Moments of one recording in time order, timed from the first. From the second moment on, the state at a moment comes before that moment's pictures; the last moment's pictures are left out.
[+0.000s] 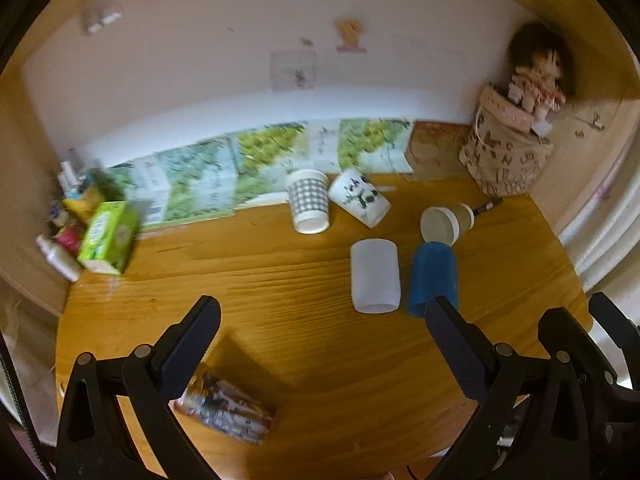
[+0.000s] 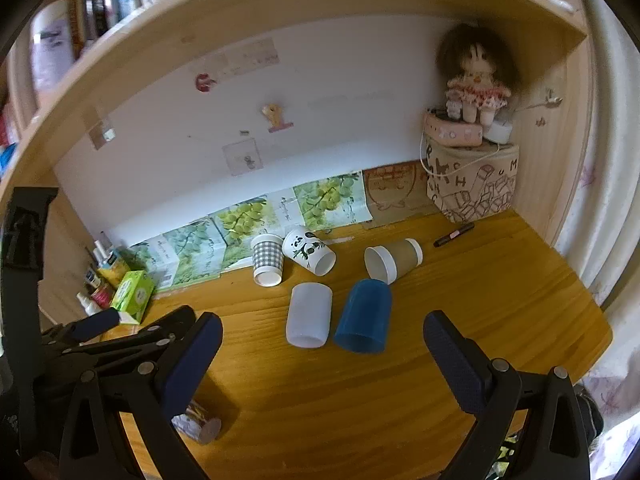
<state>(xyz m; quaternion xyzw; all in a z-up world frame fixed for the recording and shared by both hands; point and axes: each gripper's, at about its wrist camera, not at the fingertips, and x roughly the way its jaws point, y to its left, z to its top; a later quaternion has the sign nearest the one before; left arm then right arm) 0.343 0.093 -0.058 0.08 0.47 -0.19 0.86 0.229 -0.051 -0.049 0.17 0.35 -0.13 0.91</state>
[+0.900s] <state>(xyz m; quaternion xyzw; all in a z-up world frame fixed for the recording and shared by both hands) 0.467 0.011 -0.195 0.06 0.68 -0.26 0.68 0.325 -0.076 -0.167 0.20 0.52 -0.13 0.82</state>
